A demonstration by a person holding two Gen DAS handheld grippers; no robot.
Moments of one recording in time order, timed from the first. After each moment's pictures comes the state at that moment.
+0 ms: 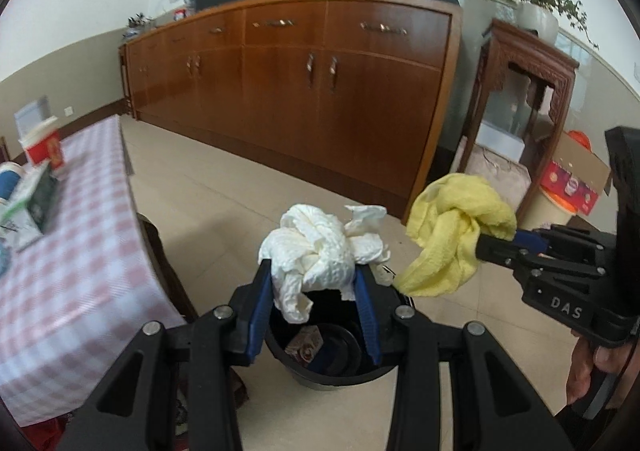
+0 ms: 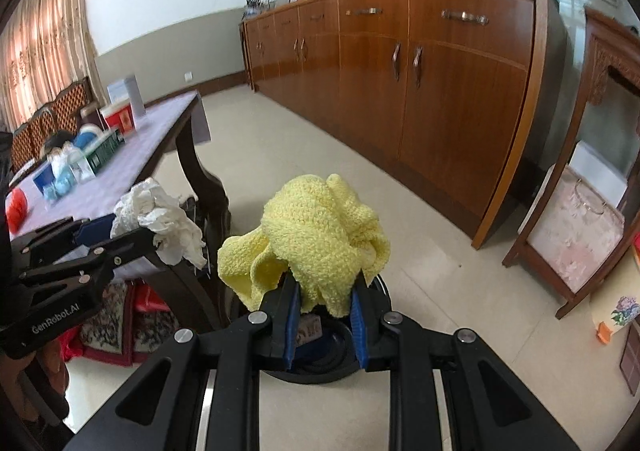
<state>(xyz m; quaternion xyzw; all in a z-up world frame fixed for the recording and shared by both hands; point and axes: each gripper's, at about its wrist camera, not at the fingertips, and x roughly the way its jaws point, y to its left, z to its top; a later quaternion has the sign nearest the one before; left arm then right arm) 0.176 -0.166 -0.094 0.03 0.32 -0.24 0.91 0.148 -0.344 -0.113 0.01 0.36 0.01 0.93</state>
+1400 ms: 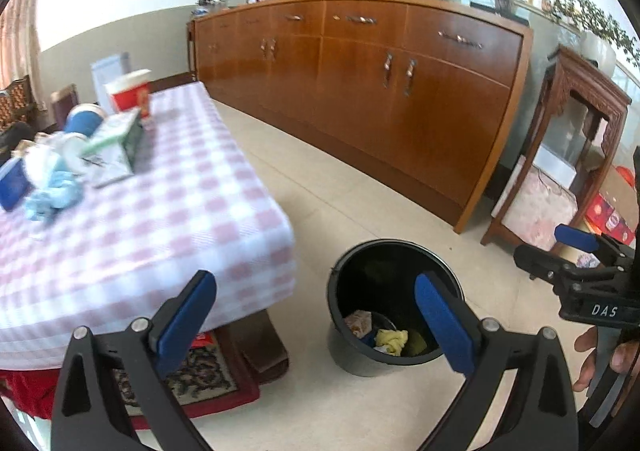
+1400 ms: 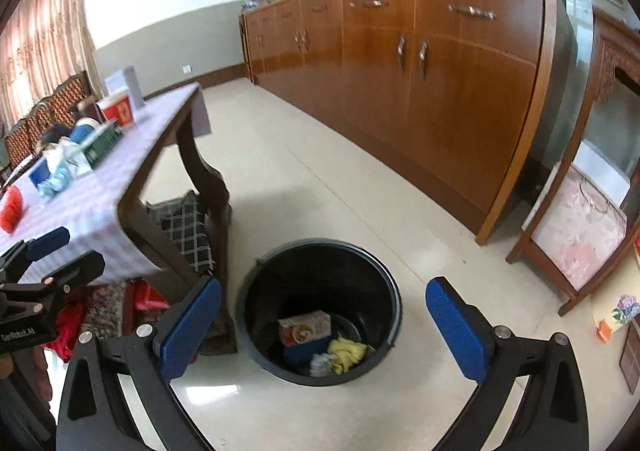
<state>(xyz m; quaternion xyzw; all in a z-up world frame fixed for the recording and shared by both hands) 0.150 -0.093 -0.080 -0.01 0.34 -0.12 0.93 0.155 -0.317 -0.100 0.01 0.36 0.01 0.93</state>
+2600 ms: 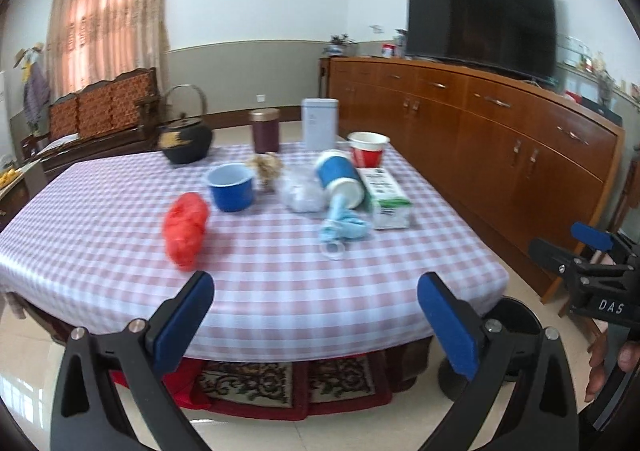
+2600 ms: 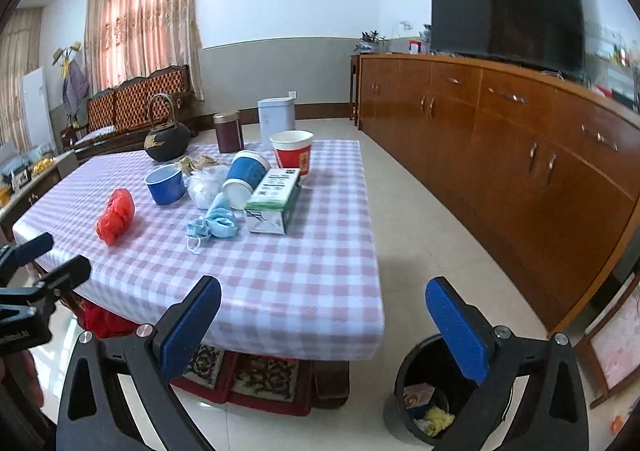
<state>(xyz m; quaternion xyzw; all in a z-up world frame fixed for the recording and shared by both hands) 0.079 0.117 -0.021 -0.06 0.26 0.09 0.96 0.158 -0.092 -0.025 -0.06 0.27 0.17 0.95</state>
